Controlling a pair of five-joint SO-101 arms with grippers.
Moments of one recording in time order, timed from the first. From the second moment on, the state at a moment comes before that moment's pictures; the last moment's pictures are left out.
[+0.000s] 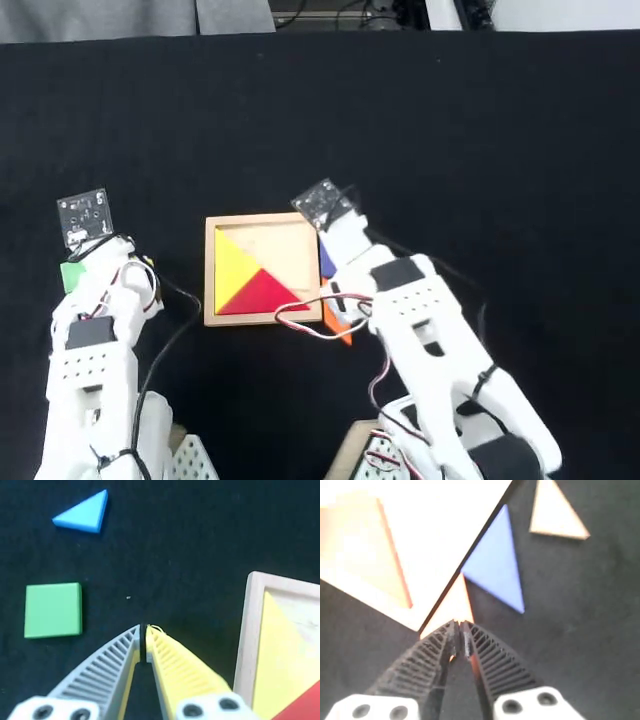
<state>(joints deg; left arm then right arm) -16.6 -54.7 79.4 32.1 2.9 -19.6 -30.1 59.2 53.2 15.2</state>
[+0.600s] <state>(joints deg) -16.6 -54.8 79.6 32.1 2.9 -31.6 -25.9 62.2 53.7 20.4</state>
